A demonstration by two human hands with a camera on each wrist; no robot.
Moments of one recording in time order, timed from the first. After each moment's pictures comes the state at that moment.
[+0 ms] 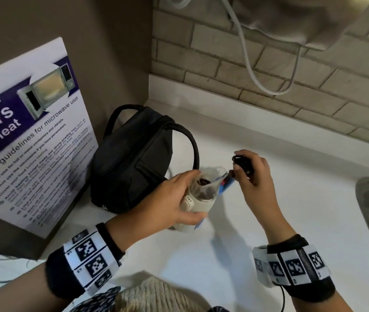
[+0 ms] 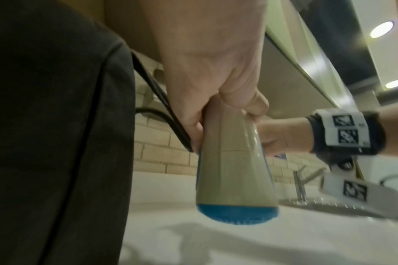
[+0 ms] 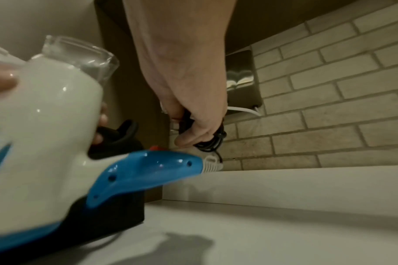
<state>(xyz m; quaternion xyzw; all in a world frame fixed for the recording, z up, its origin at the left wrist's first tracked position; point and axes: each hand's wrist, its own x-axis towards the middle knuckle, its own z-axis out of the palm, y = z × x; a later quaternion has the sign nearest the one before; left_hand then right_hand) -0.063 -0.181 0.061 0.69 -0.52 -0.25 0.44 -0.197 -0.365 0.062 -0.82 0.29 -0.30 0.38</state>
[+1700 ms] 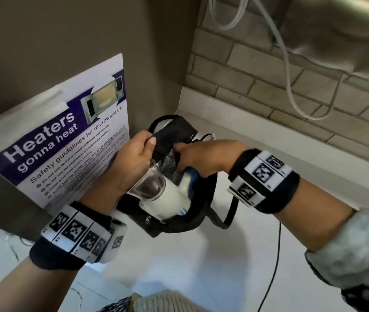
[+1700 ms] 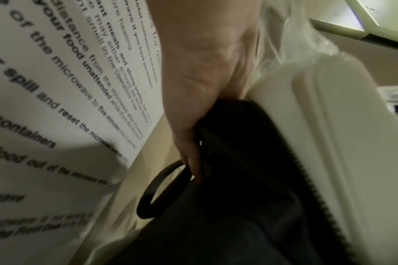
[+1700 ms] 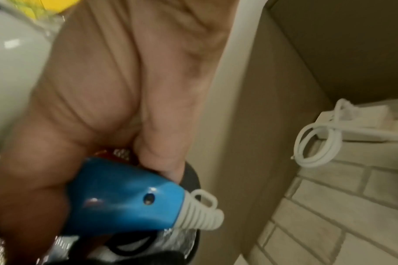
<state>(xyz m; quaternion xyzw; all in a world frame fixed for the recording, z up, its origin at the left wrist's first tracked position) 0.043 -0.141 0.089 0.82 -0.29 -0.07 0.48 -0.017 -0.300 0.148 -0.94 -0.13 0.30 -0.09</state>
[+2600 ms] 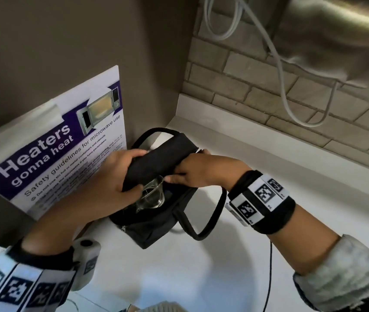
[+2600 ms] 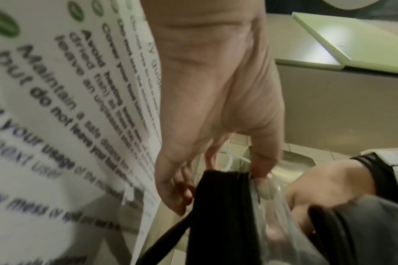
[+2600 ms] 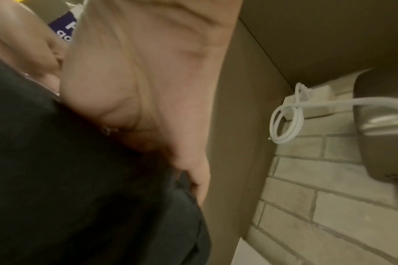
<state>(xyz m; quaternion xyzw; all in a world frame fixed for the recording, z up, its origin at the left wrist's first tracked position) 0.032 -0.086 0.104 0.83 -0.38 -0.15 0.38 -0.020 -0.301 0.132 -0.96 -0.03 0.28 -0.01</state>
